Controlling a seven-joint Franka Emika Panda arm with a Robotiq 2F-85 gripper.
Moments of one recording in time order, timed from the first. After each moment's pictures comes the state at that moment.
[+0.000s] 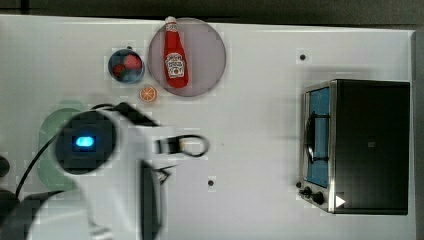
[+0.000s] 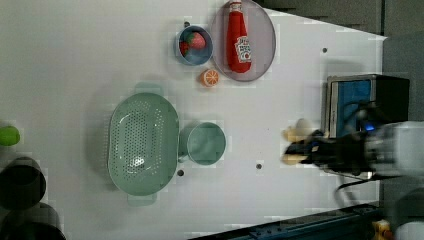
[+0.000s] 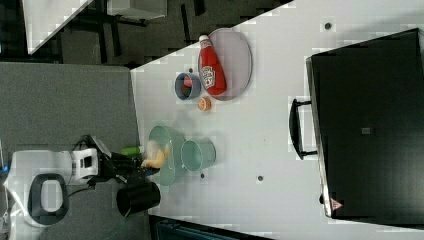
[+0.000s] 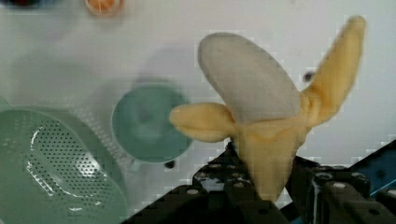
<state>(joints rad) 0.06 -0.17 0.28 -2.19 0.12 0.30 0.10</state>
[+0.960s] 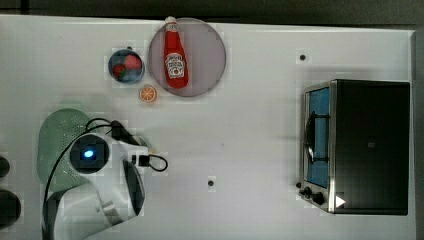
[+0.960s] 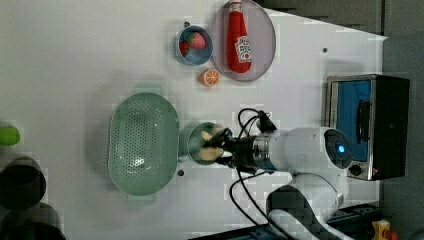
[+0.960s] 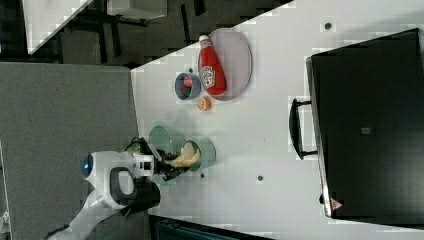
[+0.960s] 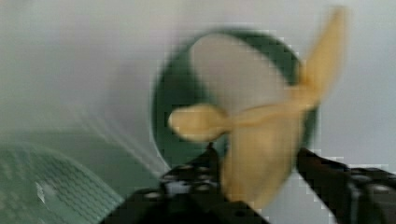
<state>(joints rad) 0.10 0.20 0.42 -2.38 0.14 0.94 0.45</state>
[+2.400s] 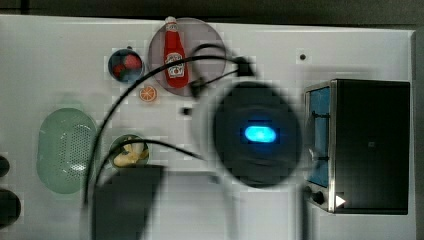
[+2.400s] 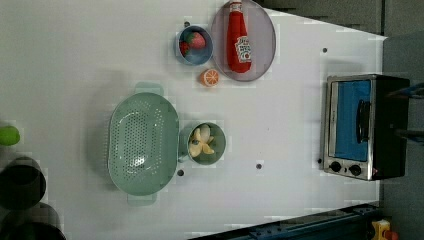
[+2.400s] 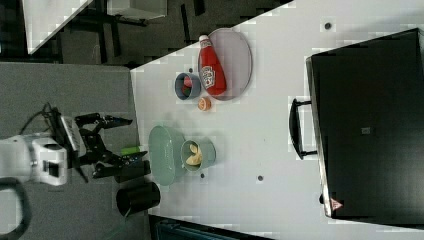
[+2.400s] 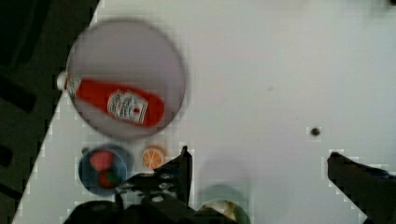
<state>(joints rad) 0.00 -0.20 -0.03 -1.89 0.07 0.19 0.29</state>
